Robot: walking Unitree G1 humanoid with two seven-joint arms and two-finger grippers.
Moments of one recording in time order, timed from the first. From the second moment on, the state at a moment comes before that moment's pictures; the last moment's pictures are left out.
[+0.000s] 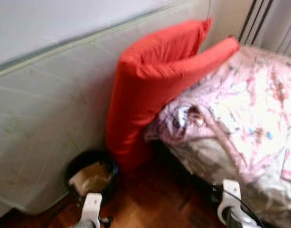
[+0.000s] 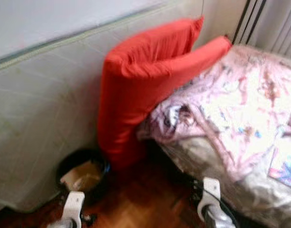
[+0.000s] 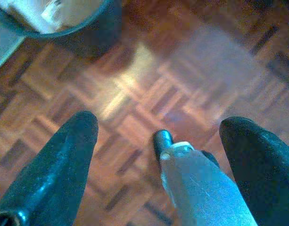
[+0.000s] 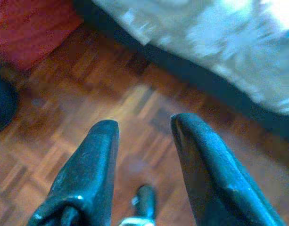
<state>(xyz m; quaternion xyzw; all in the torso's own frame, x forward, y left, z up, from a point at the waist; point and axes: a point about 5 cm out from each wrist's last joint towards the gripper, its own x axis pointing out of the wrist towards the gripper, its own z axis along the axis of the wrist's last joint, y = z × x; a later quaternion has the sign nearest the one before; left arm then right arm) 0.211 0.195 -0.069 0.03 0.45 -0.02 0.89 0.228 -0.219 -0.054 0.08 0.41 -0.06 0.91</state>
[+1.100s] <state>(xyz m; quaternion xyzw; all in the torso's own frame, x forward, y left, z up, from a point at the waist) 0.203 0.201 -0.072 0.01 0.45 0.00 0.89 0.229 -0.210 -0.056 0.09 0.41 -0.04 0.91</state>
